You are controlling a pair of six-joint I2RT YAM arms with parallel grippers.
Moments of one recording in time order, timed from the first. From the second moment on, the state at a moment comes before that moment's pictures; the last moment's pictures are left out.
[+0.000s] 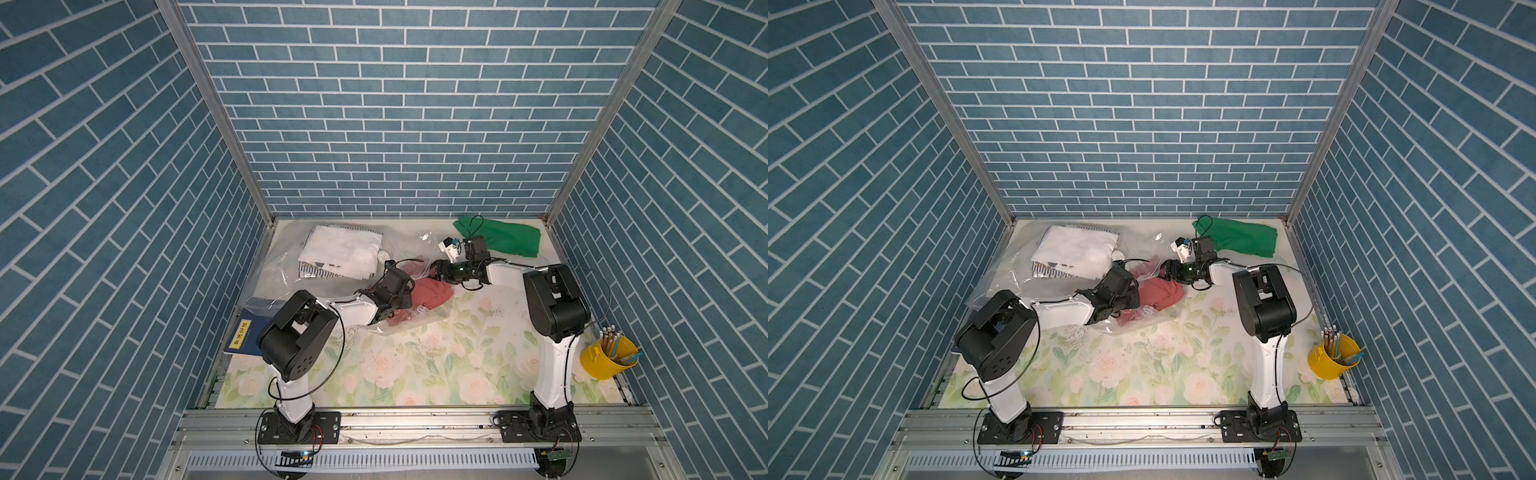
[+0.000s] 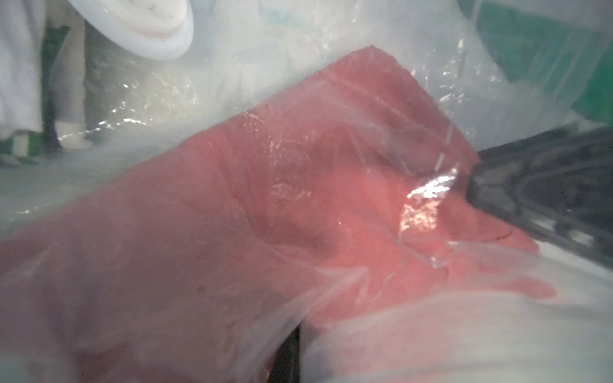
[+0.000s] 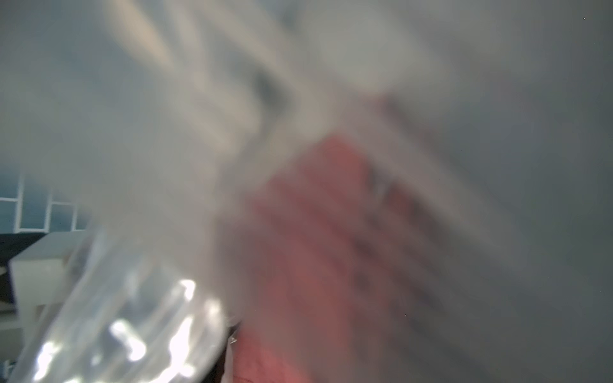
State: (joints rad) left arm -0.69 1.81 0.96 0.04 -0.14 -0.67; right arm 0.38 2.06 1.28 -0.08 -0.72 0.36
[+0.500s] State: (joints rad) left arm -0.69 1.78 0.95 0.03 -0.14 -0.66; right arm 0.48 2.12 1.38 -0.22 -0.44 0.21
